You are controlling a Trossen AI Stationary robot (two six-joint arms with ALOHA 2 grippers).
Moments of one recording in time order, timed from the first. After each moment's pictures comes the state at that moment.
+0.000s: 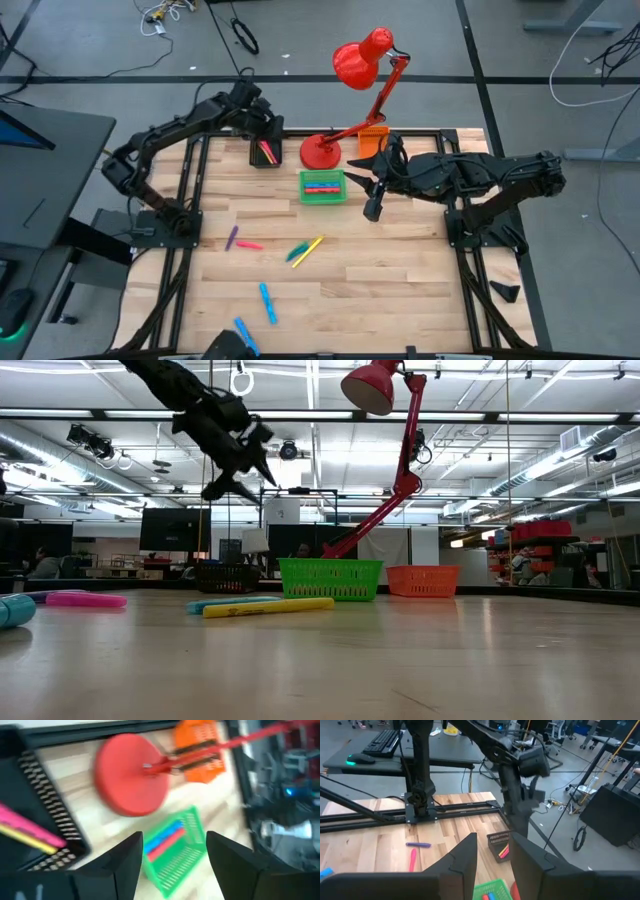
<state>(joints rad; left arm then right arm) 0.82 1.53 1.21 -0.52 0.47 -0.61 0.23 1.38 1.64 -0.62 0.59 0.04</state>
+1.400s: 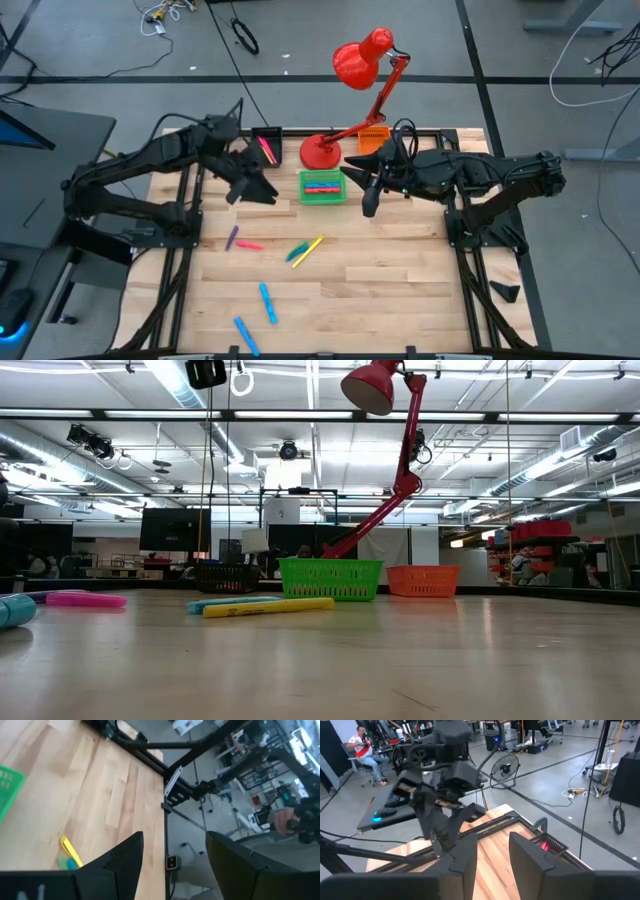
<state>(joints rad) 0.28 1.11 1.21 -0.58 0.66 -0.52 0.23 1.38 1.64 -0.50 0.58 0.31</state>
